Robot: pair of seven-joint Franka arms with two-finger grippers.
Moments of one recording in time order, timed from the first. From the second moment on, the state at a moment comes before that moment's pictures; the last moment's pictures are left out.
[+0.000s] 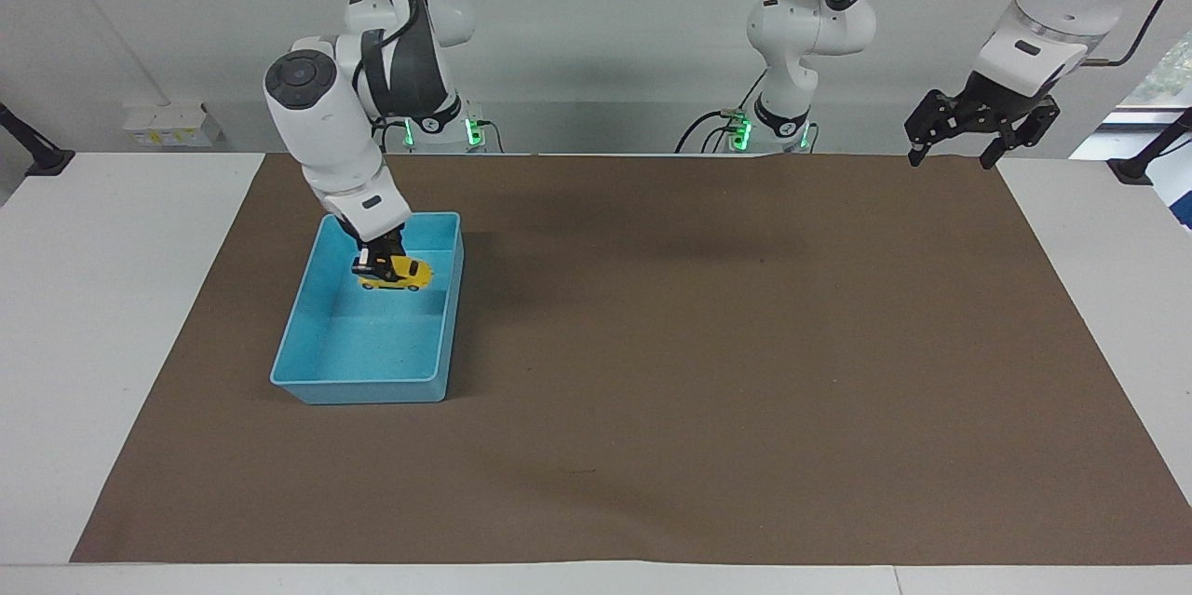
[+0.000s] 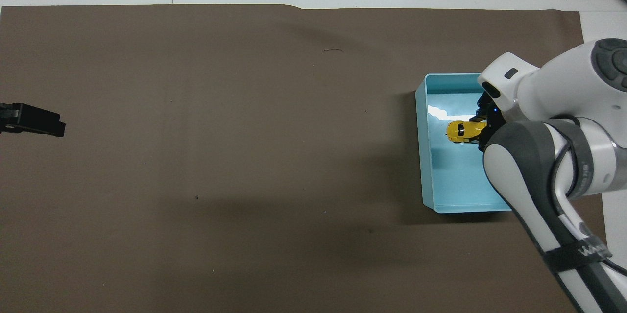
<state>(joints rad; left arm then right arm) -0.11 -0.03 0.05 -1.52 -0.01 1.49 0.06 0.07 0.09 0.01 -1.88 -0.01 1.93 -1.40</state>
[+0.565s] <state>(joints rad) -0.11 -0.03 0.05 -1.52 -0.01 1.49 0.06 0.03 0.06 0.01 -2.07 -0.01 2.08 -1.52</state>
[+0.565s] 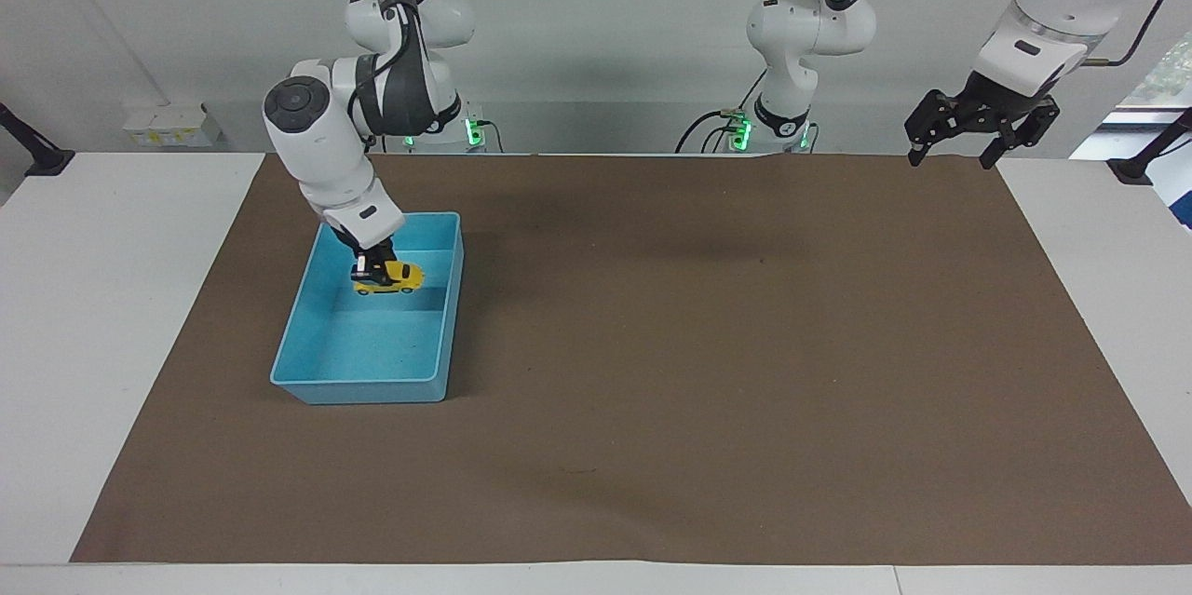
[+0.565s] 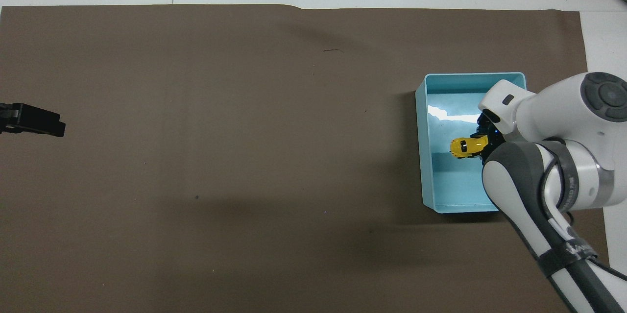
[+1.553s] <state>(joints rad) -0.11 -0.03 0.05 -1.52 -0.01 1.49 0.06 0.02 0.10 0.02 -2.21 -0.02 2.31 -1.59</state>
